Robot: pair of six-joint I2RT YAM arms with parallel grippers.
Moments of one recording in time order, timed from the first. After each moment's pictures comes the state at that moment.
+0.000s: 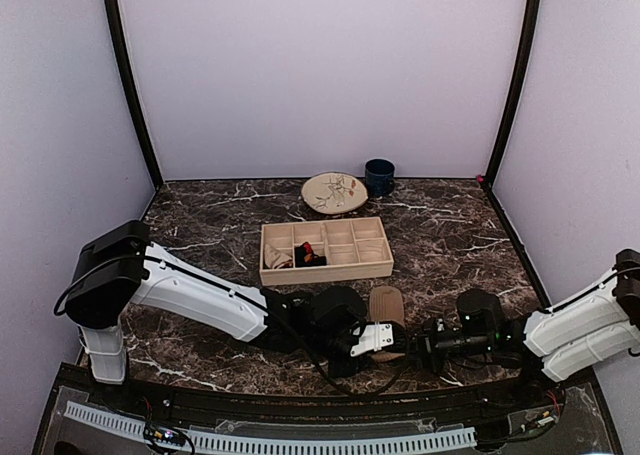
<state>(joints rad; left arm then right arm) -1.31 1.96 1.18 -0.03 0.12 0.25 0.96 1.23 0.09 0.61 -0.41 2.05</state>
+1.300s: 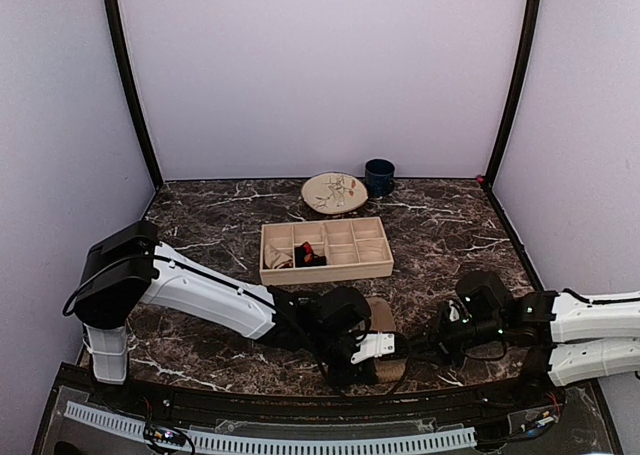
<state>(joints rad) -1.29 1.99 1.22 -0.11 0.36 0.20 0.93 0.92 0.30 -0.19 -0.31 1.58</state>
